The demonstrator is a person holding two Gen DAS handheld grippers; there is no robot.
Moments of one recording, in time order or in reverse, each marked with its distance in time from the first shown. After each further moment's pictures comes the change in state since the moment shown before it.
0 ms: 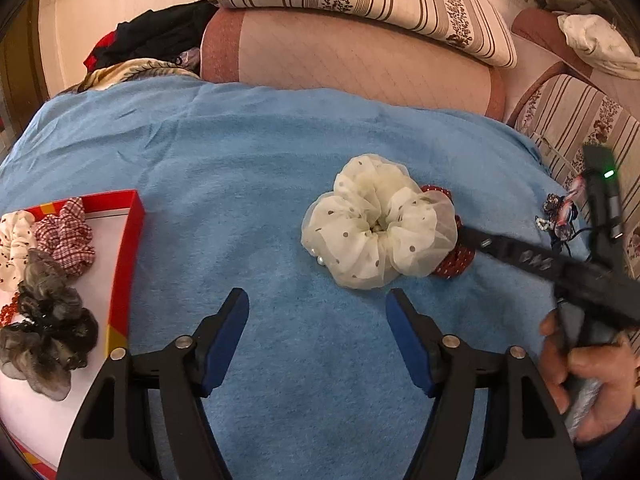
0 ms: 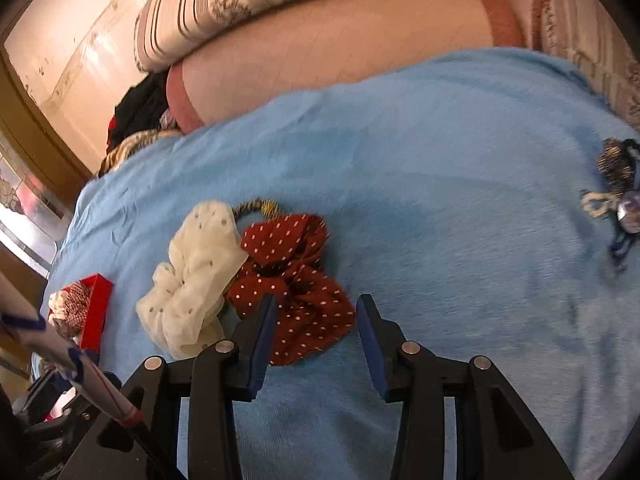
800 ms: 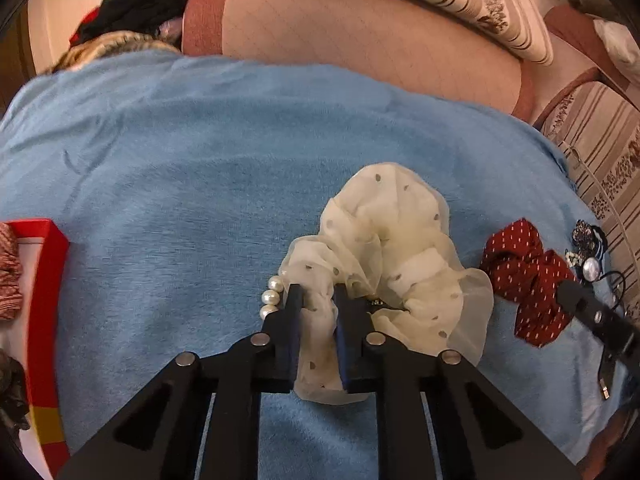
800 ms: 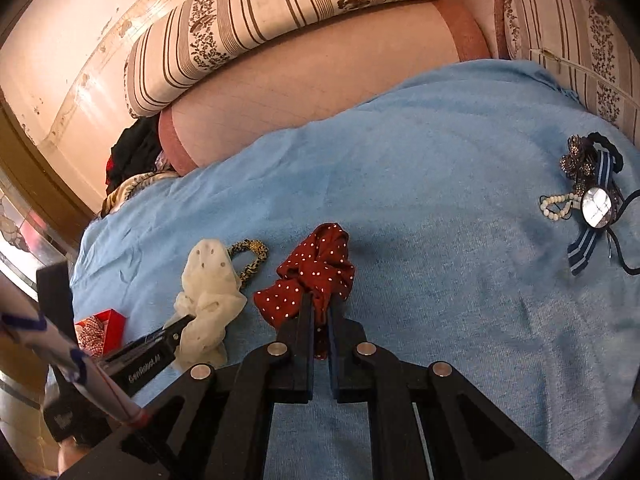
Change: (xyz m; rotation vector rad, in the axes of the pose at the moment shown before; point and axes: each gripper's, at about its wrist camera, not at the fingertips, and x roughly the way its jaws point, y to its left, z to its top) left arm 0.077 -0.018 0.039 -0.041 0.059 0.021; right arm -0.052 -0.024 0.004 0.089 -0.115 0.012
